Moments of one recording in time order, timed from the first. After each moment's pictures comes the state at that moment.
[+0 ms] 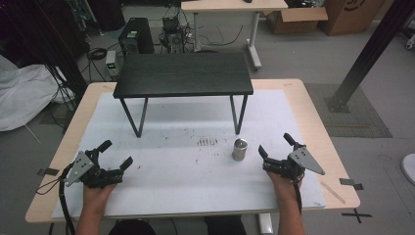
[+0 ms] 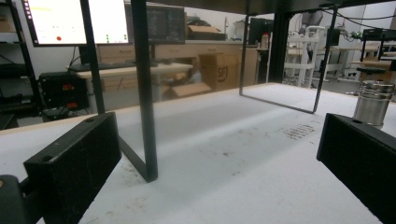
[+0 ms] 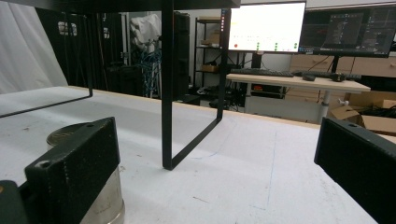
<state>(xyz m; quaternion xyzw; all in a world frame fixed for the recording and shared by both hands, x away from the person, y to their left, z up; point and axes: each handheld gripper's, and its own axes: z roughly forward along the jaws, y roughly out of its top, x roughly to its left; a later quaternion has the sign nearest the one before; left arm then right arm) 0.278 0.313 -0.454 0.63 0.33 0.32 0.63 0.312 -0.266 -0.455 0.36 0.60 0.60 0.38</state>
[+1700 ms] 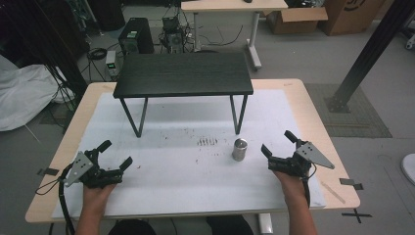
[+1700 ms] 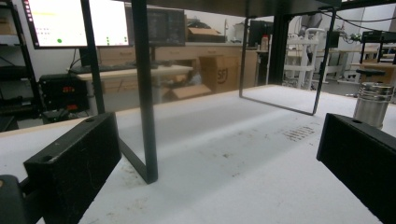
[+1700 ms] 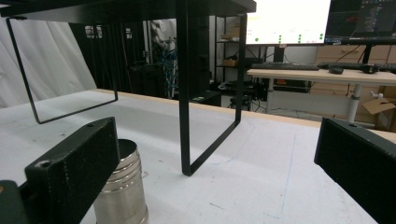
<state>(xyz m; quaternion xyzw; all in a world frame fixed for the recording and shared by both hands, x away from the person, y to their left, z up) 0.278 0.312 -0.454 0.63 0.33 0.33 0.63 0.310 -0.276 -0.431 0.35 0.62 0.62 0.33</state>
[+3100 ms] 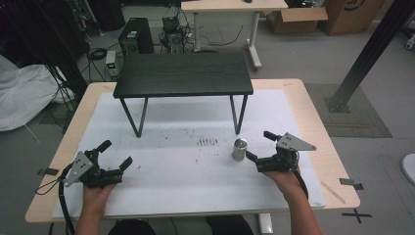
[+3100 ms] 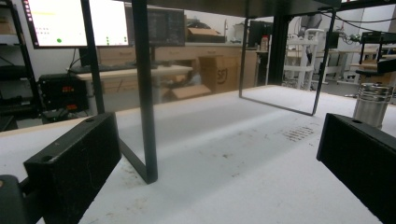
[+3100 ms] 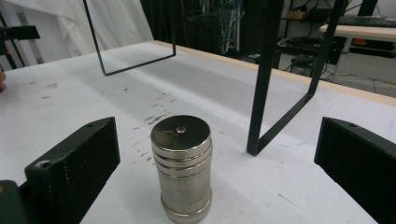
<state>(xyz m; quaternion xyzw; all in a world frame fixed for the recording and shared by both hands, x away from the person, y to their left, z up) 0.278 0.313 -0.454 0.63 0.33 0.32 0.63 0.329 -0.243 -0.419 0.30 0.73 0.57 0.22</state>
